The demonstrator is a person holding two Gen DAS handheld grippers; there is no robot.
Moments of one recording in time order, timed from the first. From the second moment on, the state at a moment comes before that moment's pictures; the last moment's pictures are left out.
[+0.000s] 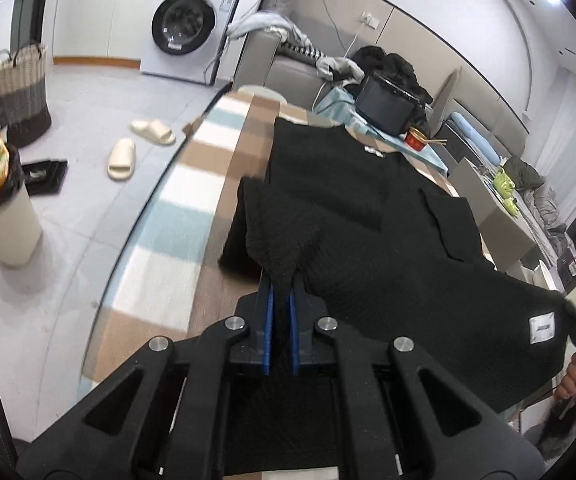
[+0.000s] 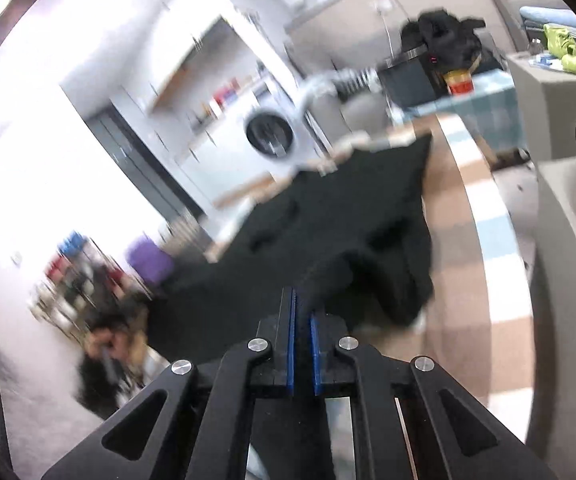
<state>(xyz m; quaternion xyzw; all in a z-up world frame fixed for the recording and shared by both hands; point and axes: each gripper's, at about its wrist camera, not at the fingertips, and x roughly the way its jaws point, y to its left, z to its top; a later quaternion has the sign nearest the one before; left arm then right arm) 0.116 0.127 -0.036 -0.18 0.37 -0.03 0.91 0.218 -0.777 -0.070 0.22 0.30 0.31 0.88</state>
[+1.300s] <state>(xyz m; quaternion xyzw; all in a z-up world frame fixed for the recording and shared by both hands) 0.209 0.133 -0.051 -0.19 0.36 -0.03 0.91 0.343 -0.723 -0.084 0.19 0.35 0.12 0.91</state>
